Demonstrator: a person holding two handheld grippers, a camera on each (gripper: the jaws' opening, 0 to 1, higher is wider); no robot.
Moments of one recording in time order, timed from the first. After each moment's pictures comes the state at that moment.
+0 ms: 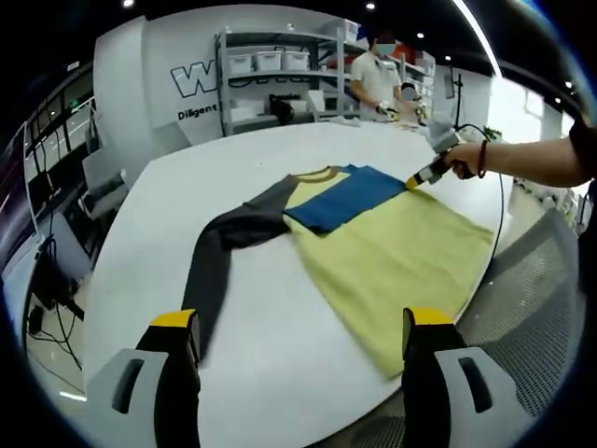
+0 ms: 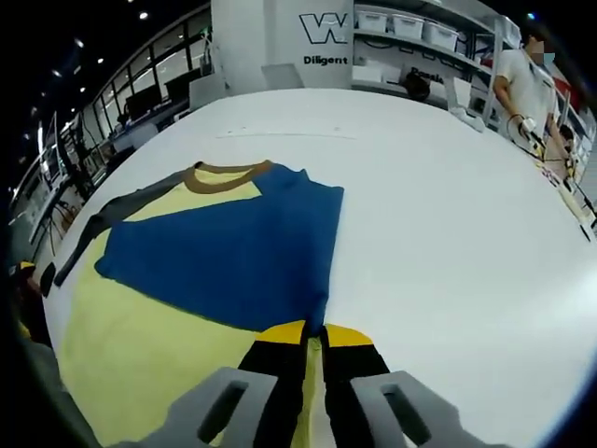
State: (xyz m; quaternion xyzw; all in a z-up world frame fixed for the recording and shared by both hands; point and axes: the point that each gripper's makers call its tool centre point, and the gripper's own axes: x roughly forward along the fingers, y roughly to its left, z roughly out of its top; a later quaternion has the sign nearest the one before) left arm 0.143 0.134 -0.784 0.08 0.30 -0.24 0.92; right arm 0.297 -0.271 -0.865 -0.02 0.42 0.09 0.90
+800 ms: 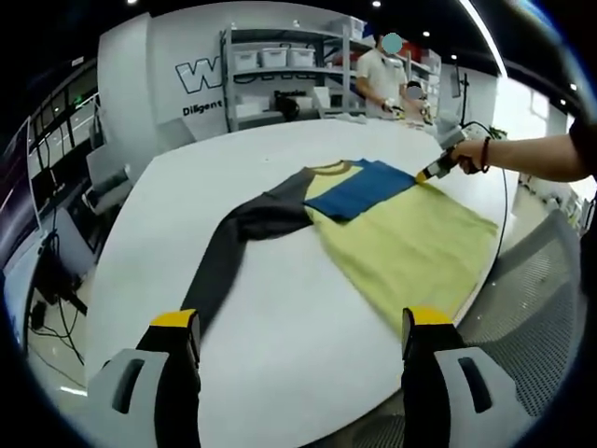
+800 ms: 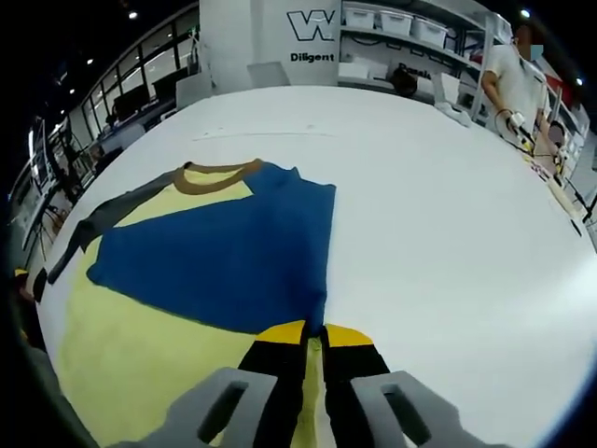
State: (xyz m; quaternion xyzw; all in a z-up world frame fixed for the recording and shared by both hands) left arm 0.144 0.140 -0.788 0.09 0.31 -0.22 0.92; right arm 0.302 -0.298 -0.864 -0.02 0.43 0.06 0.90
